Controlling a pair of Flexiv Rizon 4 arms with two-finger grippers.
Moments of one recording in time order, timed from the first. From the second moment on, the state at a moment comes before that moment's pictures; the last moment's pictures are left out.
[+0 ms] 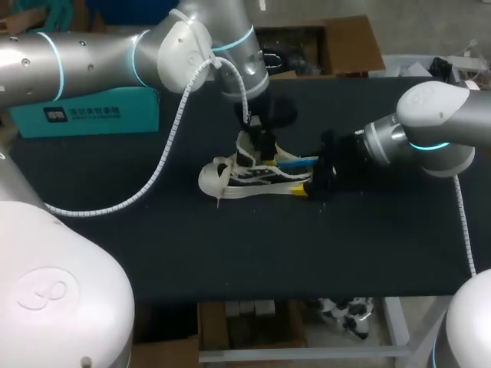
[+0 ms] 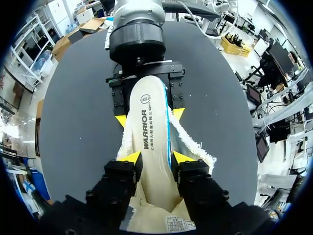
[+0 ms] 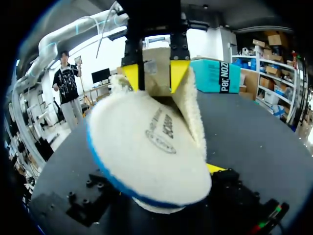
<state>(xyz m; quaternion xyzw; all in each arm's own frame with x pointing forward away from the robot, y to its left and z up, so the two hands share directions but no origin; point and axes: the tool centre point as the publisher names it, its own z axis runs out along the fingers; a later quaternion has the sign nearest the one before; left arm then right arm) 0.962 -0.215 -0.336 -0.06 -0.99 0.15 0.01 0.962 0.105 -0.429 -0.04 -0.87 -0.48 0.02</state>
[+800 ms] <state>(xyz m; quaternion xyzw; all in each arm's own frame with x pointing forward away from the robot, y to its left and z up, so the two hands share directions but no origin) 0.951 -0.257 -0.341 -0.09 -0.99 0.14 0.00 0.962 0.105 -0.429 -0.04 -0.87 -0.48 0.02</state>
